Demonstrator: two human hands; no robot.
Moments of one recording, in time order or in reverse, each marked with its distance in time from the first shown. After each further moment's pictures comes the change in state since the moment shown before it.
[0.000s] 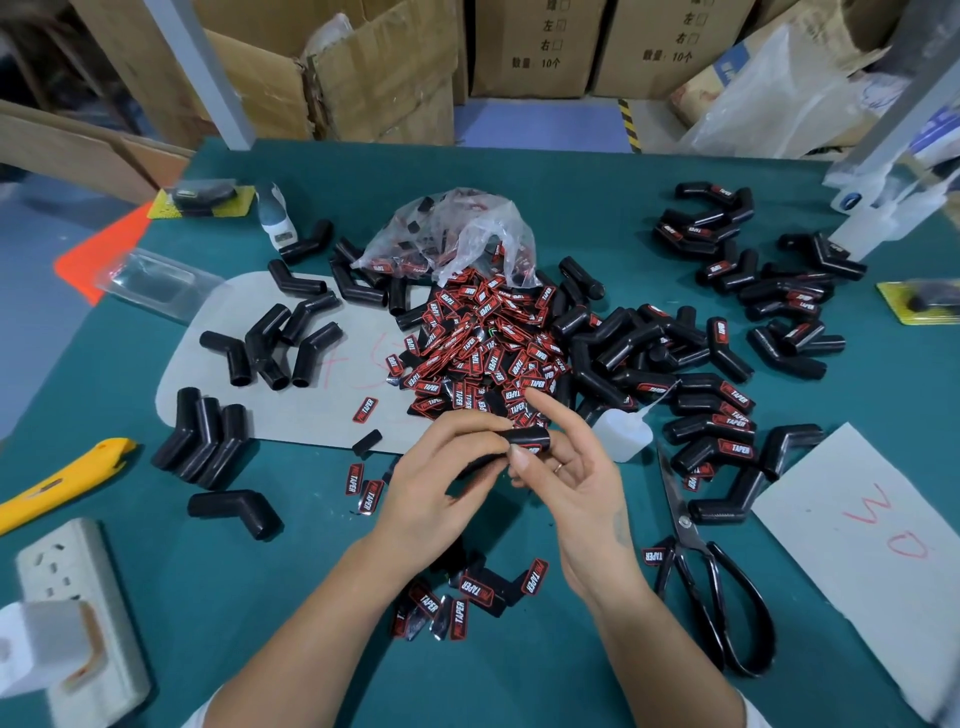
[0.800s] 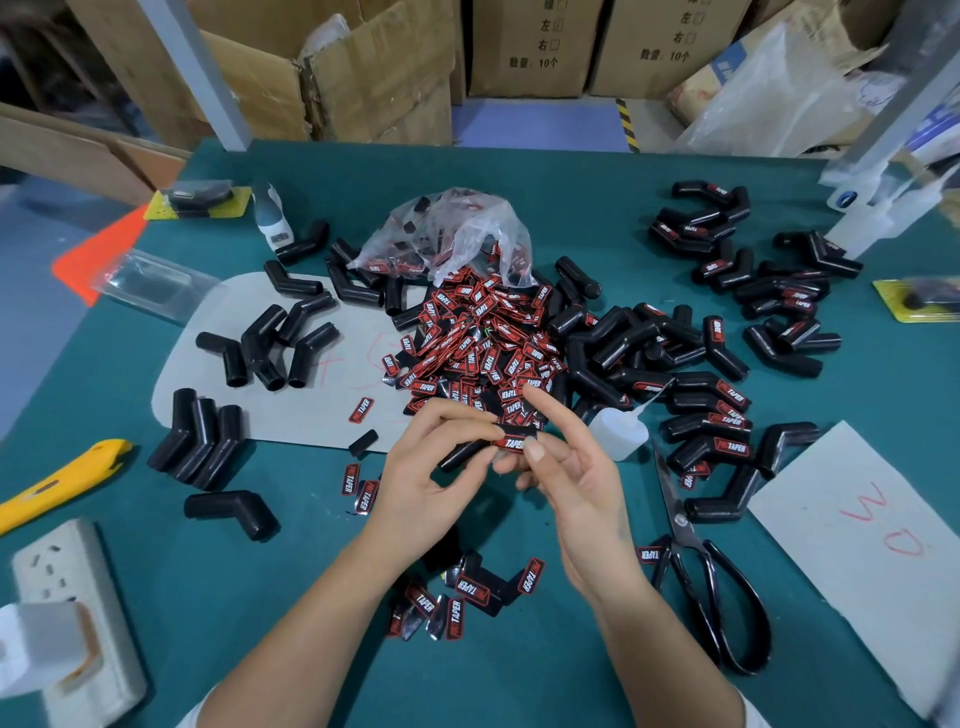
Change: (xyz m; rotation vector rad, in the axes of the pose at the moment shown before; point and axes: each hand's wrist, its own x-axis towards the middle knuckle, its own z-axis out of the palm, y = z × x) left_hand 0.006 0.003 -0.002 -0.047 0.041 -0.165; right_hand 0.002 0.002 -0.007 -0.007 -0.048 -0.013
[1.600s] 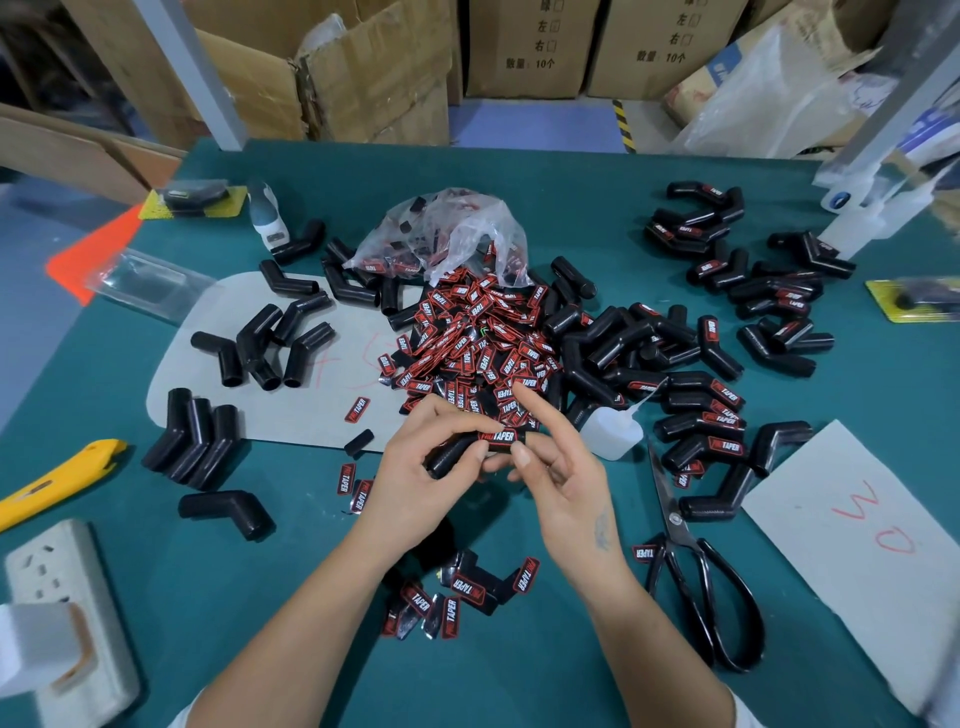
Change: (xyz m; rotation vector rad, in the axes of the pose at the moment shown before) left_hand 0.004 0.001 -0.004 -0.099 -0.079 -0.204; right_hand 0.001 0.009 -0.003 -0.220 -0.060 -0.133
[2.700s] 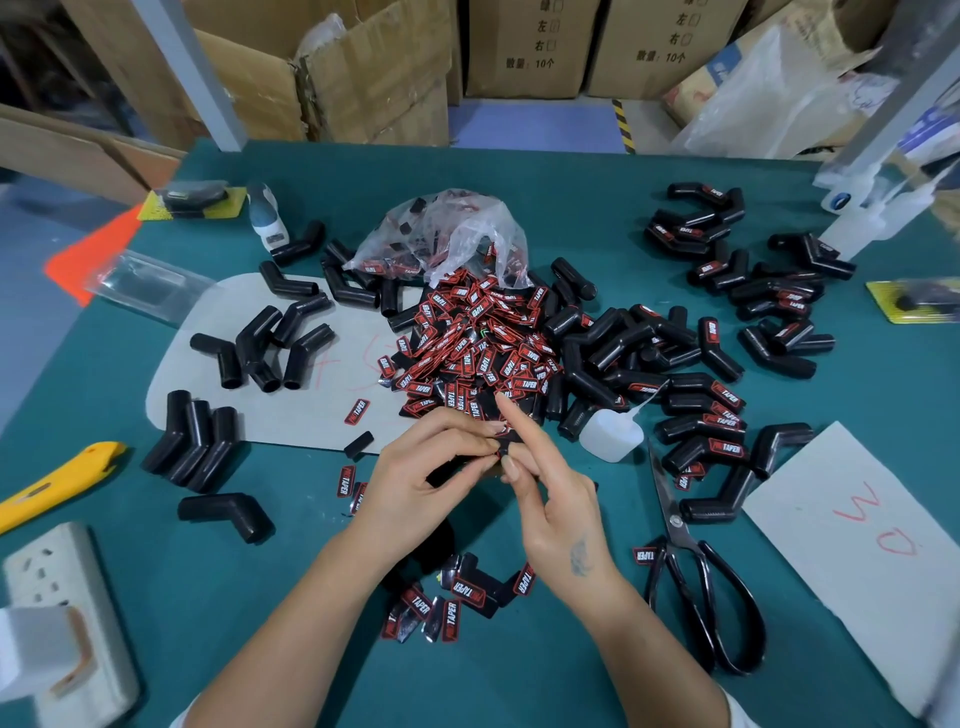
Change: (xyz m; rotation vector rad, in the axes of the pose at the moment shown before) left_hand -0.001 -0.008 -0.005 0.085 -0.046 0.249; right_hand -0.008 -0.007 0.002 -0.352 -0.055 -0.094
